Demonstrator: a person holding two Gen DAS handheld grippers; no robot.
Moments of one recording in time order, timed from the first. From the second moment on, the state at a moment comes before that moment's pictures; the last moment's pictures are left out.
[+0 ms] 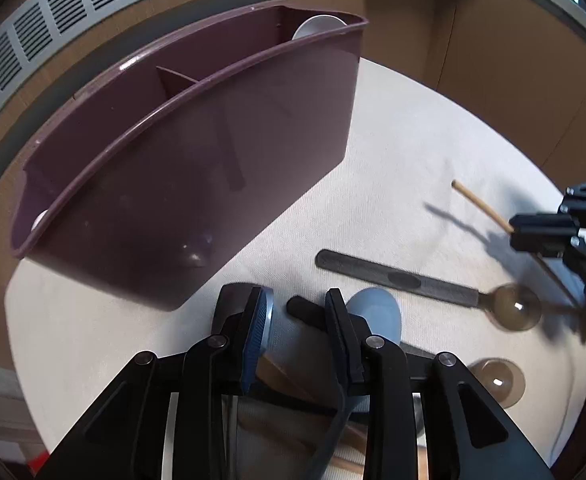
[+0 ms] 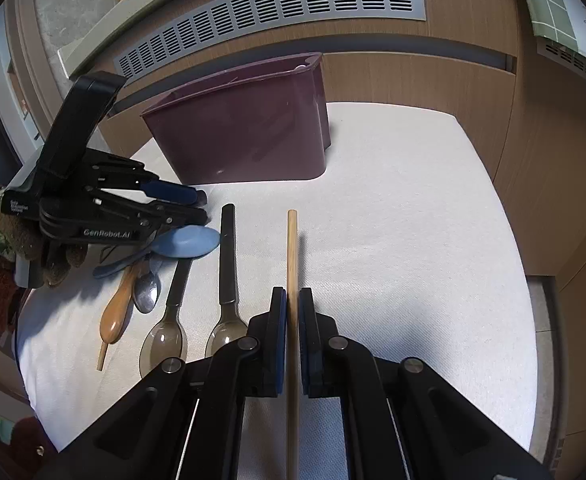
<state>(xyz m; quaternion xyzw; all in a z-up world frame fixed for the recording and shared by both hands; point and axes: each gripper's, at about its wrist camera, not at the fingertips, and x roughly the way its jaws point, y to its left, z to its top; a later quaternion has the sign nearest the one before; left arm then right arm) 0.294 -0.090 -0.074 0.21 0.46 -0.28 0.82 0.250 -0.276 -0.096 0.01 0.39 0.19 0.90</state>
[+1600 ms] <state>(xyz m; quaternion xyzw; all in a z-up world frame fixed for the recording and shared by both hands) 0.193 0.011 0.004 -0.07 0.29 -0.14 0.94 0.290 -0.249 -0.098 -0.08 0.42 0.18 0.88</state>
